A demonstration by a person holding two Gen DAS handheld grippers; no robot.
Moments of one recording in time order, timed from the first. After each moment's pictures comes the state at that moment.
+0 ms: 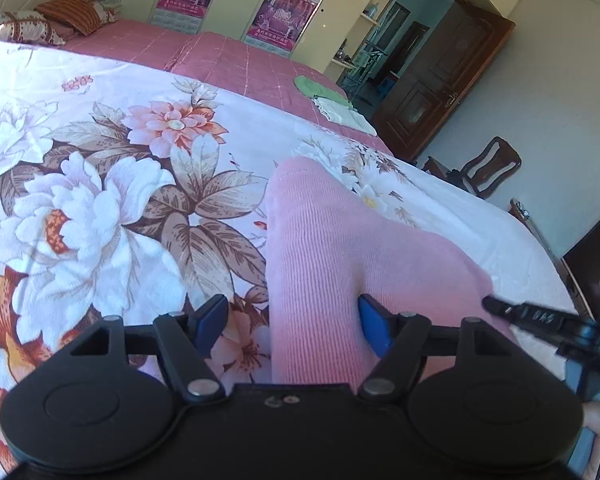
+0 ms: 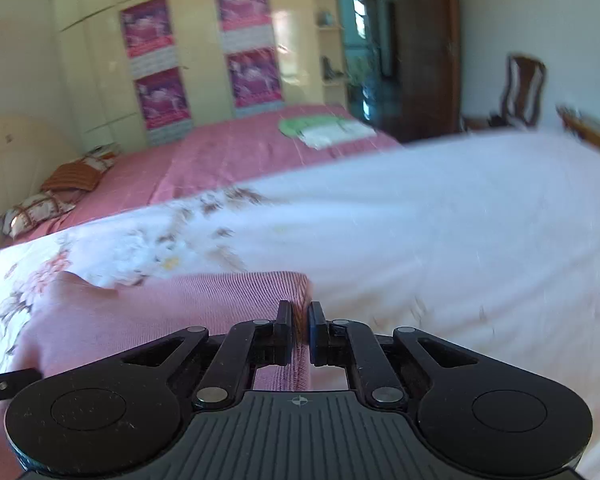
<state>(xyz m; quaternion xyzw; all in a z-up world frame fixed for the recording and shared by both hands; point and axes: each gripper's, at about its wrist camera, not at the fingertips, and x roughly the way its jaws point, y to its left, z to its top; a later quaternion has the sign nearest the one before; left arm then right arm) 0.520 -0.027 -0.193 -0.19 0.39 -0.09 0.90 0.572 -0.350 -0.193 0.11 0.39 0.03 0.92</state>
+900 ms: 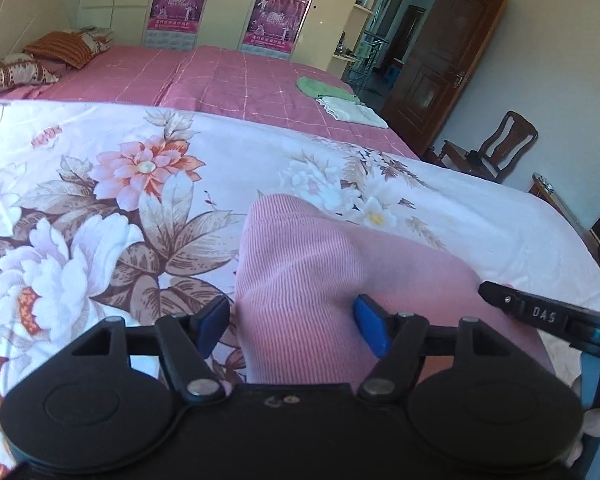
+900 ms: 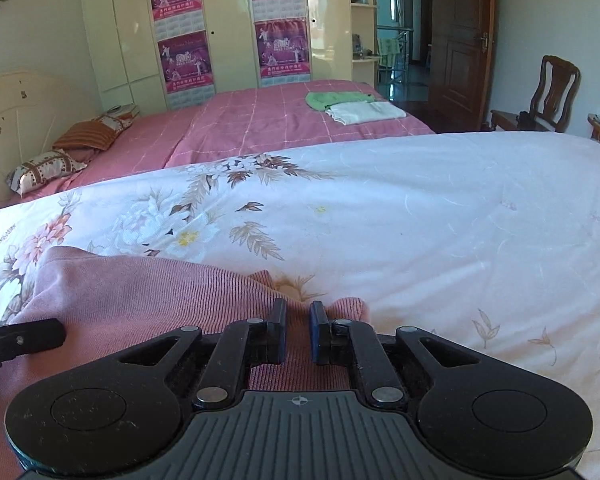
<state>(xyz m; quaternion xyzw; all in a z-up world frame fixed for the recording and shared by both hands) 0.558 -0.057 -0.182 -0.12 0.39 -0.07 0.91 0.609 -0.313 -0.197 0.05 0.38 0.05 0.92</state>
